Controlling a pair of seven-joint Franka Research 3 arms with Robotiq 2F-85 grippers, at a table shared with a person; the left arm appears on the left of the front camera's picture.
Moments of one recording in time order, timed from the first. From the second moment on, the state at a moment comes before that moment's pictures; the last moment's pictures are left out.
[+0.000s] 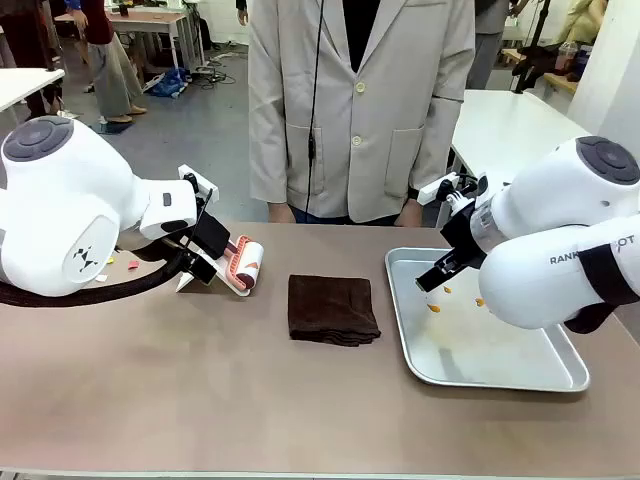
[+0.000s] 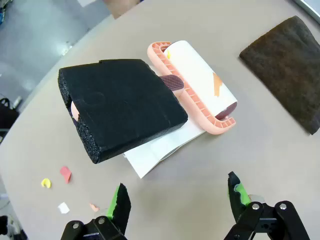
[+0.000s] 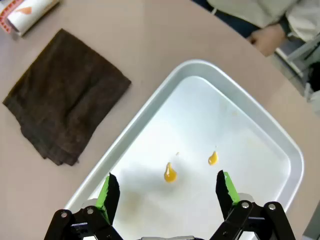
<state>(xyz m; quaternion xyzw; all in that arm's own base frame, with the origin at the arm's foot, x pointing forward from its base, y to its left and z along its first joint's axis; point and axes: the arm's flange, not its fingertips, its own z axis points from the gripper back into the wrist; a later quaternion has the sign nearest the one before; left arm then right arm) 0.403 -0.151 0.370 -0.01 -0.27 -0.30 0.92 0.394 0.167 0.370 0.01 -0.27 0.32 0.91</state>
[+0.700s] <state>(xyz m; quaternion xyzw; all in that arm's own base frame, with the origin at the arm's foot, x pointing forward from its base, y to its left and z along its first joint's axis) 0.403 -0.151 0.370 -0.01 -0.27 -0.29 0.92 0.394 0.167 0.370 0.01 -0.27 0.32 0.91</state>
